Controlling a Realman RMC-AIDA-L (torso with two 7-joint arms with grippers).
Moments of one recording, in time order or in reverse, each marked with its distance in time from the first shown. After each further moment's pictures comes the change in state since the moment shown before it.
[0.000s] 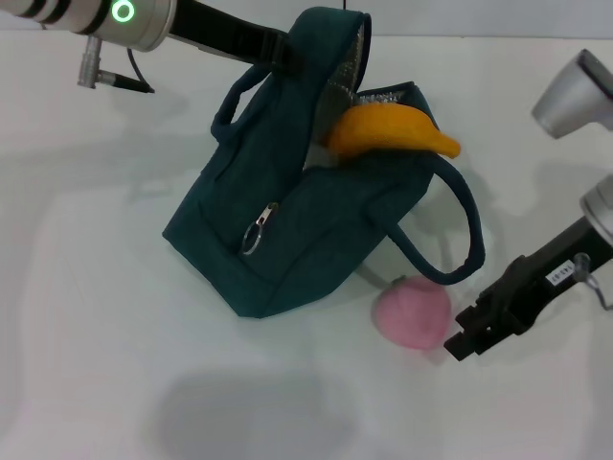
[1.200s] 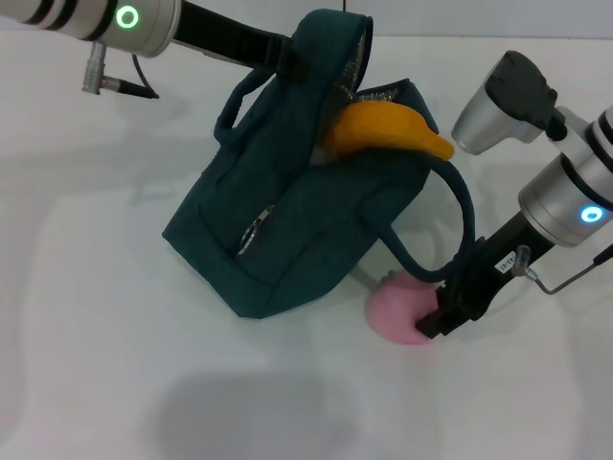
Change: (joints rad) left arm 0.006 -0.009 0.000 0.001 -0.006 0.001 0.007; right arm 0.061 0.007 -0.253 0.011 0.036 0.214 0.067
